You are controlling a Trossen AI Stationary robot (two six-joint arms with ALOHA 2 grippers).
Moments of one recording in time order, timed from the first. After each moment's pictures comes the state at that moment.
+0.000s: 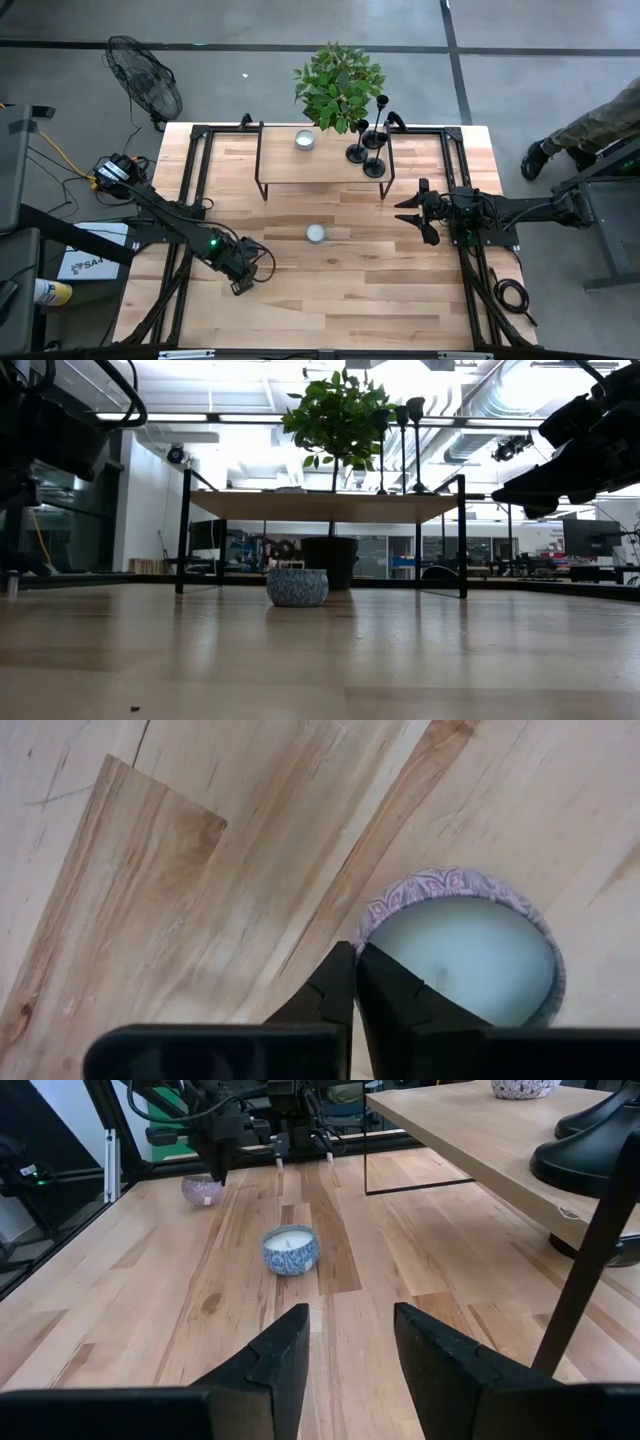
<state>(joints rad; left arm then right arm) -0.61 1.41 0.77 -0.72 0.00 -1.16 -0.04 0.25 0.01 0.03 0.00 0.11</state>
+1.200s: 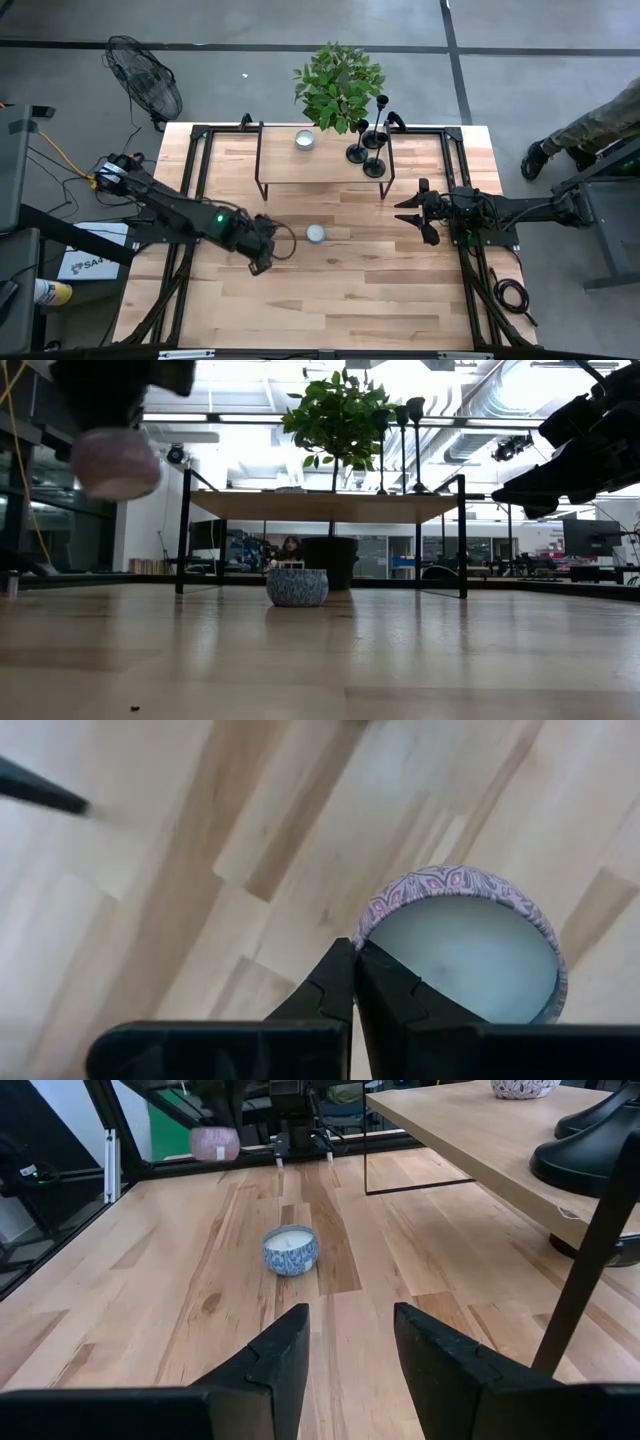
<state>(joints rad) -0.42 1.41 1.10 -1.00 -0.22 -0.92 -0.04 0.25 0.01 0.03 0.00 0.11</state>
